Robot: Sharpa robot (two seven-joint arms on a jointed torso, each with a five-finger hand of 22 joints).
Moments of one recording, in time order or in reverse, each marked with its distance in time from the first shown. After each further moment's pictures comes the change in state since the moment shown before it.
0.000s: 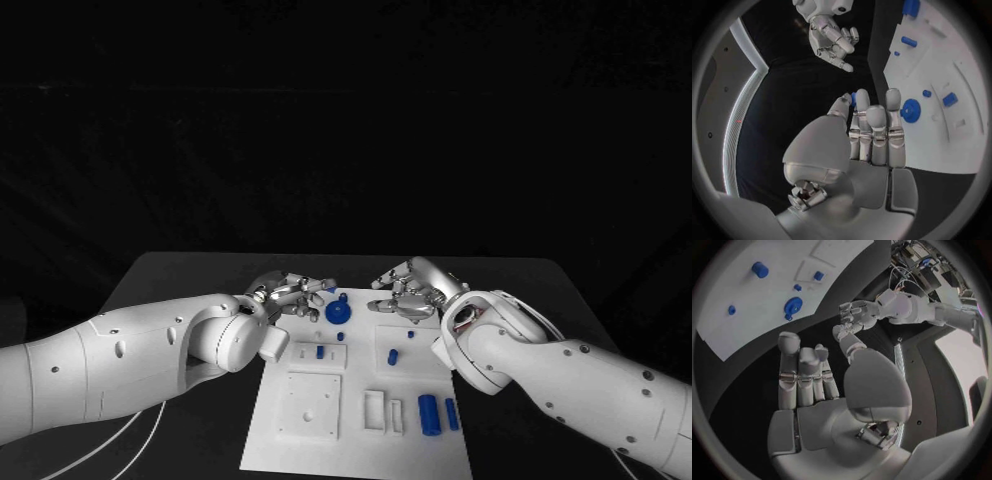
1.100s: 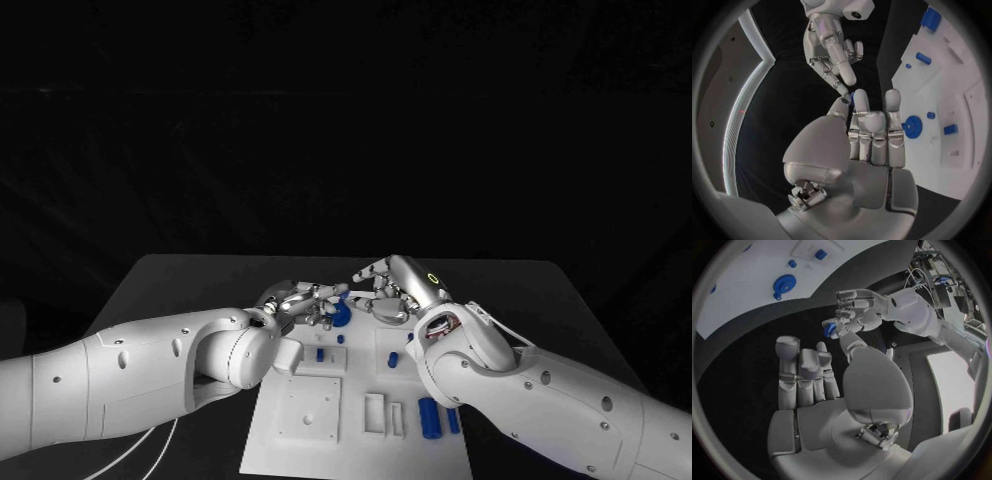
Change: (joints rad) left arm -0.012 0.001 -0.003 0.080 0.082 -0.043 0.060; left_hand -0.006 0.007 -0.013 -0.017 -0.008 0.011 -0.014 -0.004 -0.016 0.036 -0.009 0.032 -0.011 0.035 -0.010 0.021 0.060 0.000 0.003 -0.011 0.066 0.000; right arm -0.023 0.090 -0.012 -0.001 -0.288 -0.183 -0.084; right_hand 0.043 -0.027 -0.018 0.073 -0.174 0.086 -0.026 0.000 0.004 0.059 -0.016 0.040 0.077 0.035 -0.014 0.030 0.045 0.000 0.007 -0.007 0.112 0.000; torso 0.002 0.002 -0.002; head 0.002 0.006
